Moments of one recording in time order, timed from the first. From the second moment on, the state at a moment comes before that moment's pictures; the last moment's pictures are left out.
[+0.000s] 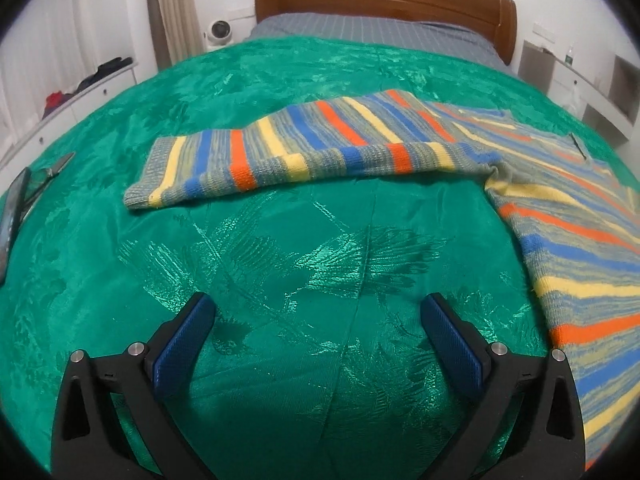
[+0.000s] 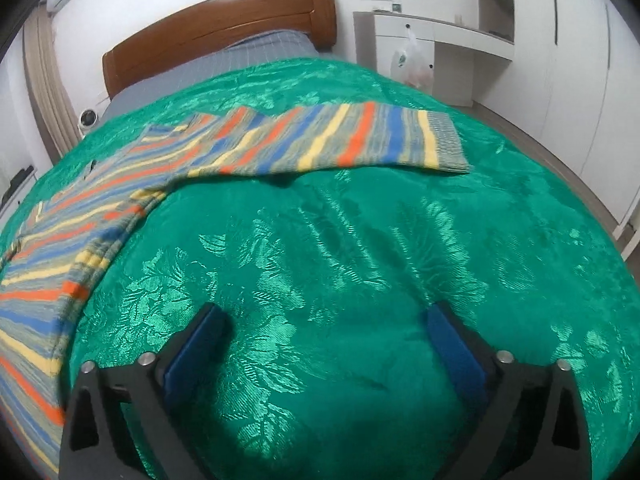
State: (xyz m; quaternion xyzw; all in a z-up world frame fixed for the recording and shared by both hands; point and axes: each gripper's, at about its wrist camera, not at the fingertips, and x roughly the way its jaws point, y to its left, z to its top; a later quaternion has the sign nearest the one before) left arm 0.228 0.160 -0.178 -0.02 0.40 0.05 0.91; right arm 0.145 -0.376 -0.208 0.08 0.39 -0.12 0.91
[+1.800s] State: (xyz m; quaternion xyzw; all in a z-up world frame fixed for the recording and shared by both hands) left arm 0.225 0.159 -0.180 -0.01 0.39 0.06 0.92; right arm 0.138 -0.374 -0.211 0.07 0.37 -0.12 0.92
